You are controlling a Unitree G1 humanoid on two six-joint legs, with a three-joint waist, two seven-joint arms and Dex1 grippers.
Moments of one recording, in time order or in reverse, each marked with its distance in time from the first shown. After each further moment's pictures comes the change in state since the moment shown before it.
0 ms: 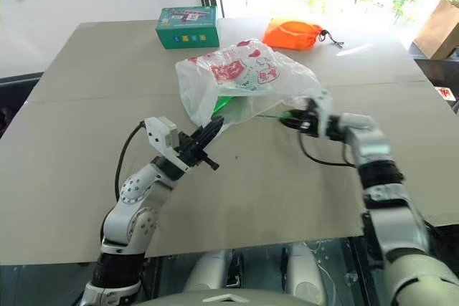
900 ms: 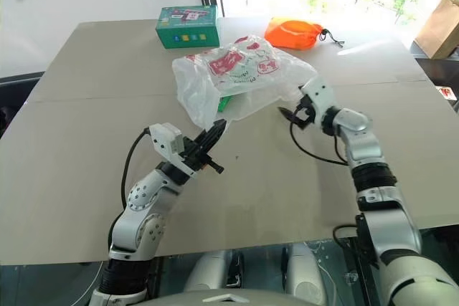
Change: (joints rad) left arm 0.031 -0.037 -0.028 0.008 0.044 -0.061 0.030; right arm 0.095 -0.097 -0.064 -0.111 -0.113 -0.200 -0.275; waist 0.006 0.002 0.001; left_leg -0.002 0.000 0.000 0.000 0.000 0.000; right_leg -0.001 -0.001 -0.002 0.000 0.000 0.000
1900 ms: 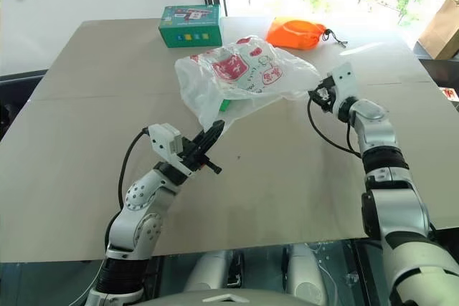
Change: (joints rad) left arm 0.002 0.029 0.012 0.013 0.002 -0.009 0.000; right arm -0.198 0.002 -0.069 0.376 0.042 -0.039 -0.132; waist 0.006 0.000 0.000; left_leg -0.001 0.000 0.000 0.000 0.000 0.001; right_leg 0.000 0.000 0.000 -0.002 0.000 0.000
